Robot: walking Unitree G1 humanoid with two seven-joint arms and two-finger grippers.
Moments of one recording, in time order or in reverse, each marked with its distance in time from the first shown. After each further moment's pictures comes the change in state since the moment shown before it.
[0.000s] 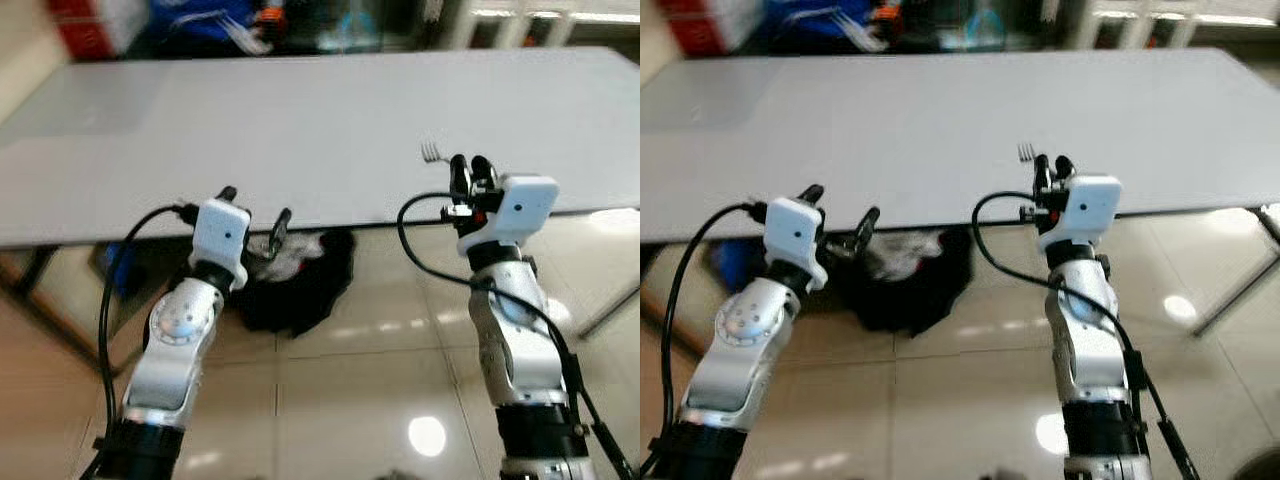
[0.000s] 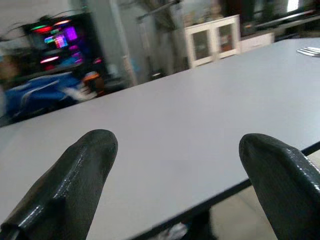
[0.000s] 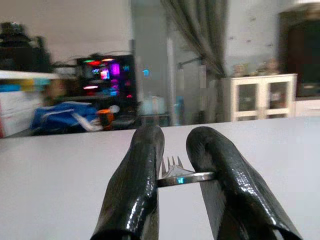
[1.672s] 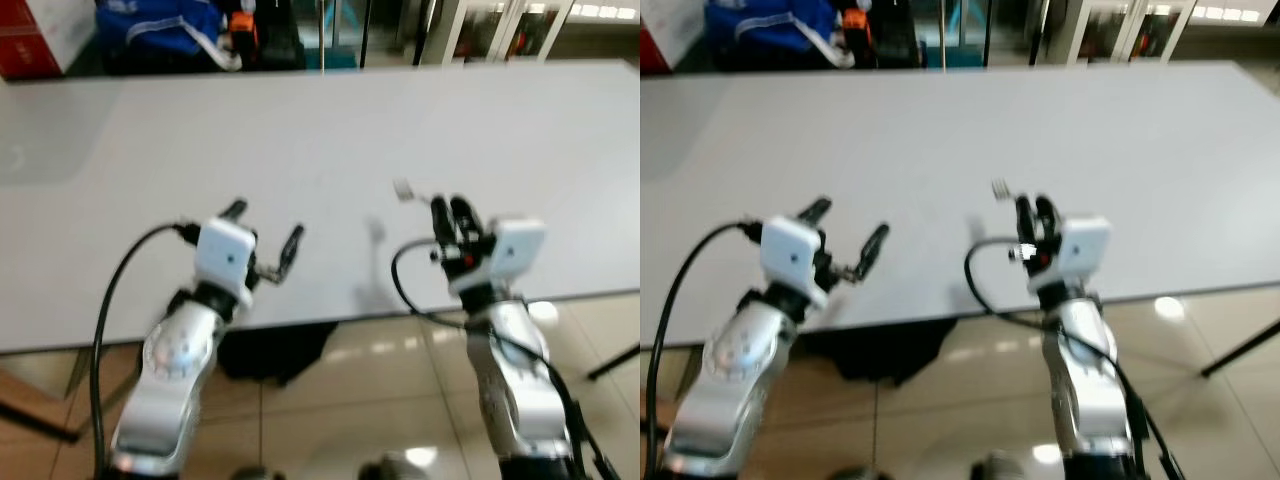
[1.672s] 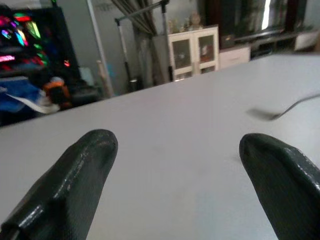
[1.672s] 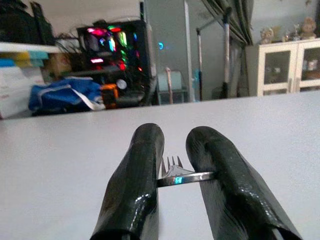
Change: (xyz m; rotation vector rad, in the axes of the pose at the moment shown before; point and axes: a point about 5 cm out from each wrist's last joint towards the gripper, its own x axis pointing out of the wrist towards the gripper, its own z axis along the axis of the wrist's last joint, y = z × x) left arm -0.028 -0.023 0.014 -0.066 -0.040 -0.070; right arm -0.043 0.006 -0.018 0.083 0.096 0.091
